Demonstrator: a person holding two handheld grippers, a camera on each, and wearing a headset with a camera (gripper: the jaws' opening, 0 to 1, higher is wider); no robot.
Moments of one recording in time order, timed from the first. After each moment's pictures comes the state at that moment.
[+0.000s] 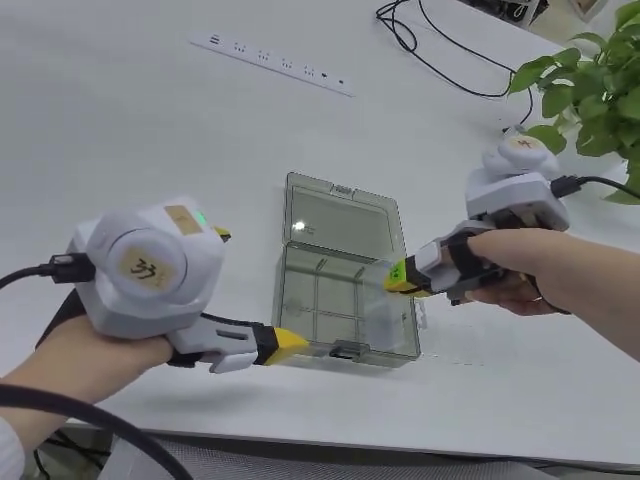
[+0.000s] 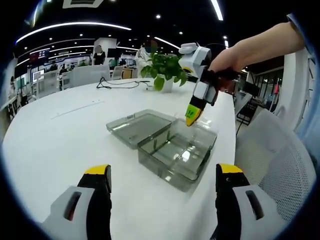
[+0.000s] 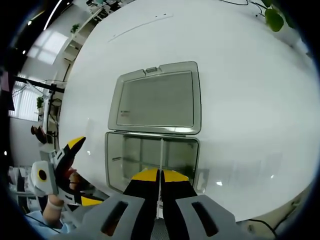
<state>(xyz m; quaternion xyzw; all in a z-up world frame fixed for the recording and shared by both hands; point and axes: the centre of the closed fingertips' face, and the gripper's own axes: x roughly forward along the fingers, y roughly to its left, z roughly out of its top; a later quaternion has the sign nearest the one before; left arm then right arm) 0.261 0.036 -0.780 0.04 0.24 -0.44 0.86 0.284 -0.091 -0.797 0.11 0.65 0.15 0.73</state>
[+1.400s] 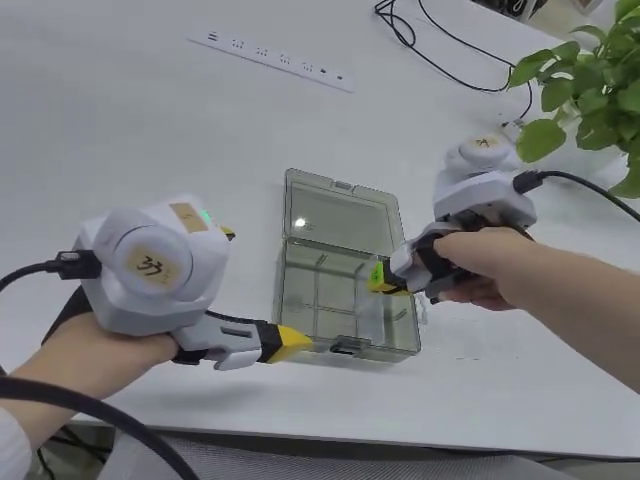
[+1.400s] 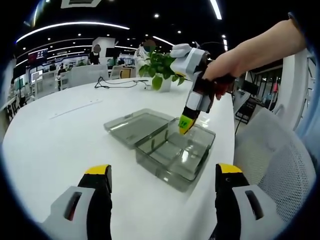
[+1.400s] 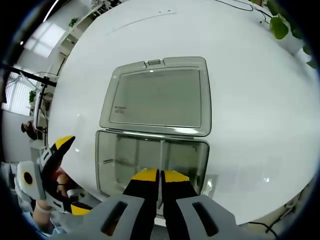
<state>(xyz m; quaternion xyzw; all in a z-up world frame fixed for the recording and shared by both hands) 0.257 0.034 -0.782 0.04 0.24 -0.45 0.86 0.293 -0.087 -0.826 0.07 0.65 0.13 0.74</state>
